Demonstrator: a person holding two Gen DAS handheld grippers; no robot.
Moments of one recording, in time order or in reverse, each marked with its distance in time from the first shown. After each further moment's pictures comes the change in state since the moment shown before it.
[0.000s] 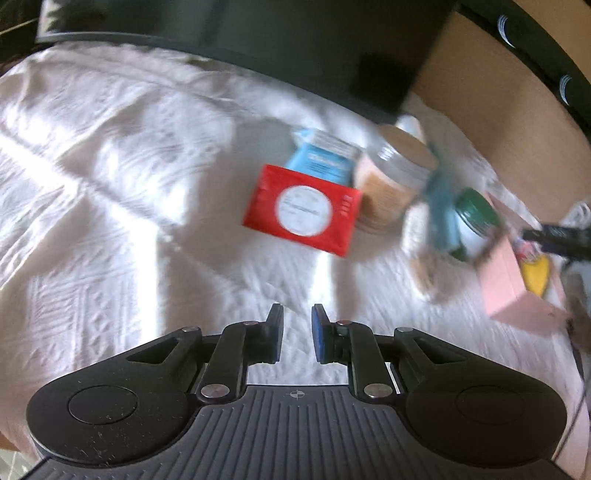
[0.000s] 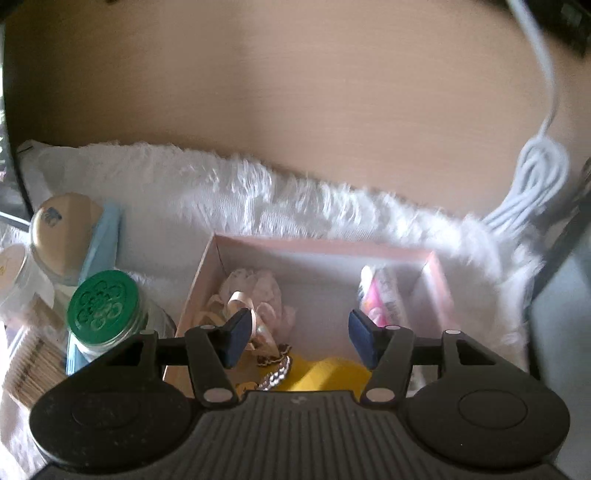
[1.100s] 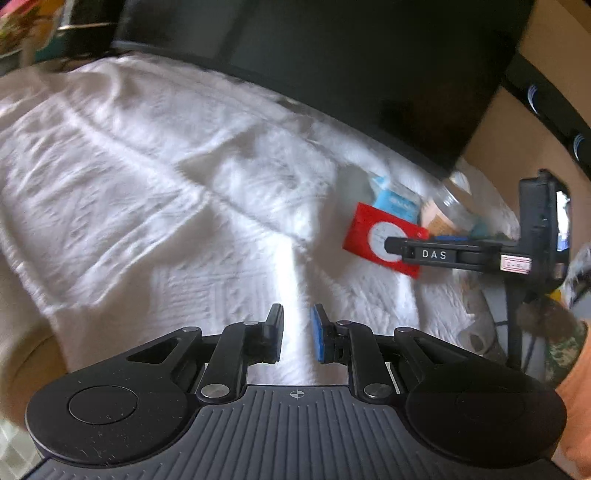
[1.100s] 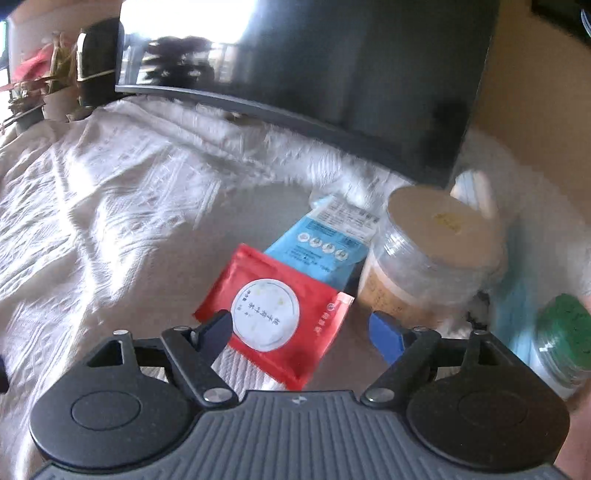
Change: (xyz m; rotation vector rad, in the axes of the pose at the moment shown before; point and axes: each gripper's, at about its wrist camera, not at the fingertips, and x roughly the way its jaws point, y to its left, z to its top) left arm -0.056 0.096 -0.033 -0.098 -0.152 0.027; right arm -0.005 0.277 -0.053 -0.371 -0.010 0.387
